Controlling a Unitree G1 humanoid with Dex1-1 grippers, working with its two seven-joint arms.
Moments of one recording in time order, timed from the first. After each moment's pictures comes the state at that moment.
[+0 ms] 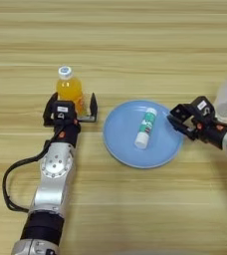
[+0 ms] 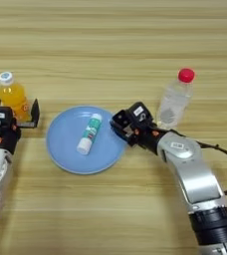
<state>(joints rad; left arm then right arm) -0.13 0.03 0.02 0.28 0.00 -0.28 0.00 -0.17 -0.37 0.10 -0.09 0.07 0.39 0.54</state>
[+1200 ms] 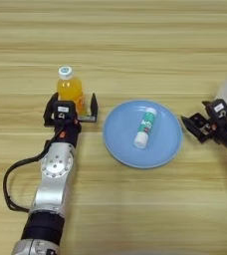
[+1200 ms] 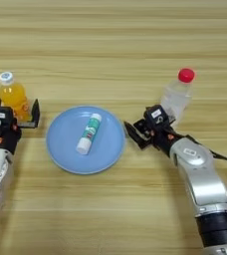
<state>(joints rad) -0.13 0.03 0.01 0.28 0.00 -0.28 0.00 -0.14 -0.37 0.02 0.01 0.08 0.20 0.48</state>
